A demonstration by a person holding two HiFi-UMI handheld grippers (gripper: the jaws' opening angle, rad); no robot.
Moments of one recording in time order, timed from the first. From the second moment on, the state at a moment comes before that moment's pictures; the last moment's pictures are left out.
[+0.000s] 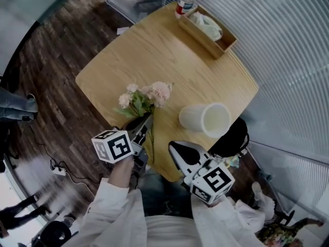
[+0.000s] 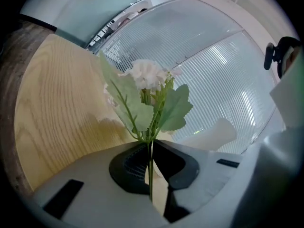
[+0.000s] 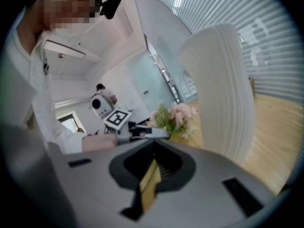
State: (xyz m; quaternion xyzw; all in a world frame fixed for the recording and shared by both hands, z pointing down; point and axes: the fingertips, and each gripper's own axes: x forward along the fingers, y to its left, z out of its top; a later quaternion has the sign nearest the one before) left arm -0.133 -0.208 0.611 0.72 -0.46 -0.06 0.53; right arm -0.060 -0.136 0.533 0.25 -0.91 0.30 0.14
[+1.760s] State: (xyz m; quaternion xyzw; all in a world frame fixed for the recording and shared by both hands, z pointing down) left arm -0.056 -0.238 0.308 0.88 -0.37 -0.19 0.23; right arm 0.006 -0.192 0.348 0.34 -0.94 0.11 -0.01
